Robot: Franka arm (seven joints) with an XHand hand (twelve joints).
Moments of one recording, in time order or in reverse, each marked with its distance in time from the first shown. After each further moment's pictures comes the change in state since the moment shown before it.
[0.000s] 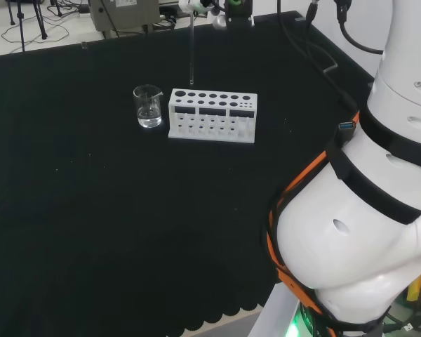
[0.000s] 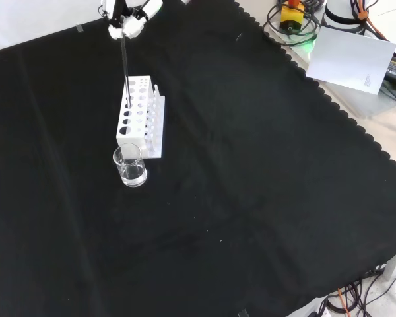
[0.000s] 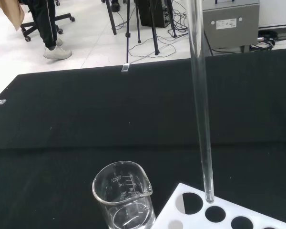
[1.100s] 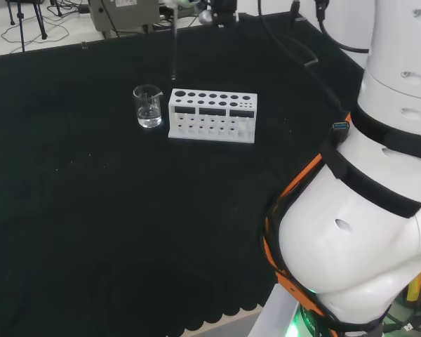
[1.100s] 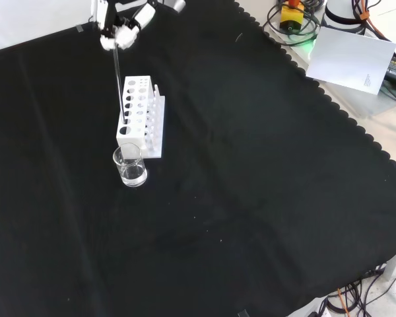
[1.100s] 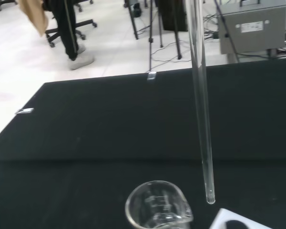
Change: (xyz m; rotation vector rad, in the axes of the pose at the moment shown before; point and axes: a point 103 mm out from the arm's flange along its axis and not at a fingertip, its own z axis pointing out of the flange) arm 0.029 0.034 0.006 -0.008 0.047 -0.071
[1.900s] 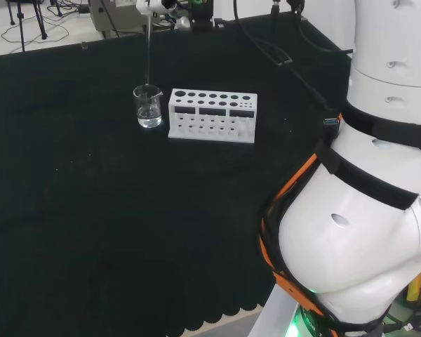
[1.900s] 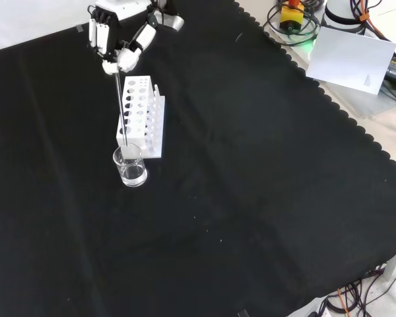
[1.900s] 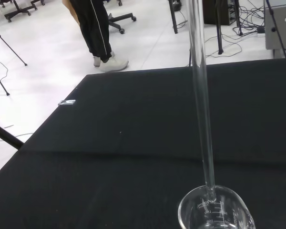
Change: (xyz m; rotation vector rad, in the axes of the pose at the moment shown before) arm 0.030 0.026 0.025 0.010 0.042 -0.101
